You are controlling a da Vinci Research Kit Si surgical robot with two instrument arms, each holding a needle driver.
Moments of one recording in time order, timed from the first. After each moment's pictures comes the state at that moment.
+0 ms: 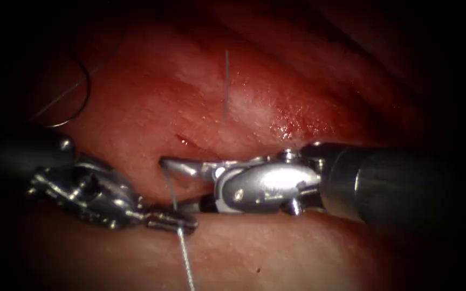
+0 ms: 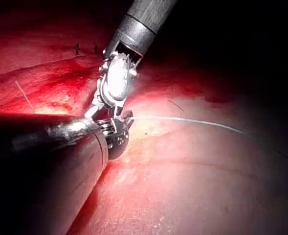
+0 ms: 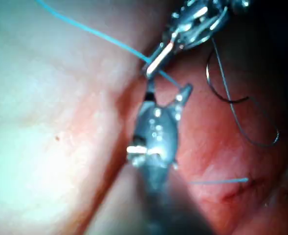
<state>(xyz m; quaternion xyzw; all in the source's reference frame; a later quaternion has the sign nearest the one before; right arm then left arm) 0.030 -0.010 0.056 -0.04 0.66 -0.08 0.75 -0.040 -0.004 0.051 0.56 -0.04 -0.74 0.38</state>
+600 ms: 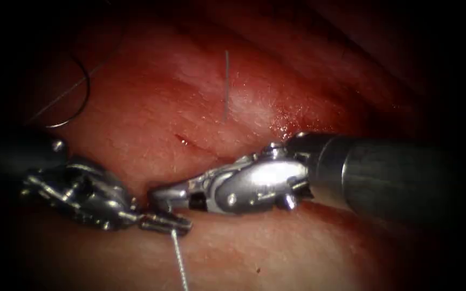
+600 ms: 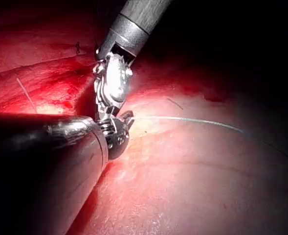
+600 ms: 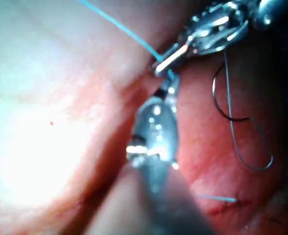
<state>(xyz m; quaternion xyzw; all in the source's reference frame) 0.030 -0.010 0.056 -0.04 0.68 -0.14 0.72 -0.039 -0.004 0.051 0.56 -0.04 -0.74 0.37</state>
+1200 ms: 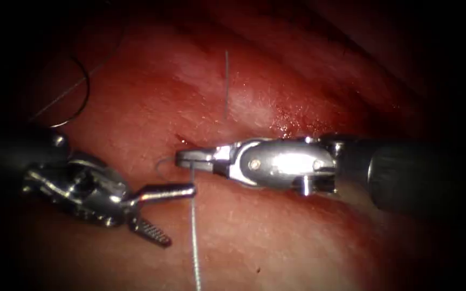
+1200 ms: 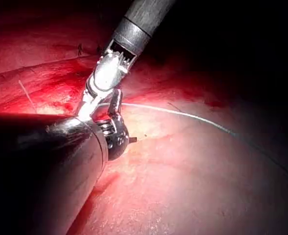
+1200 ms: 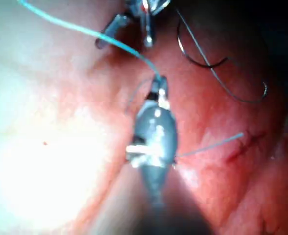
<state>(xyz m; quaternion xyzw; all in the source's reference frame) 0.027 -0.005 0.059 0.02 0.62 0.08 0.78 -0.040 -0.003 0.050 0.56 -0.07 -0.76 0.31</state>
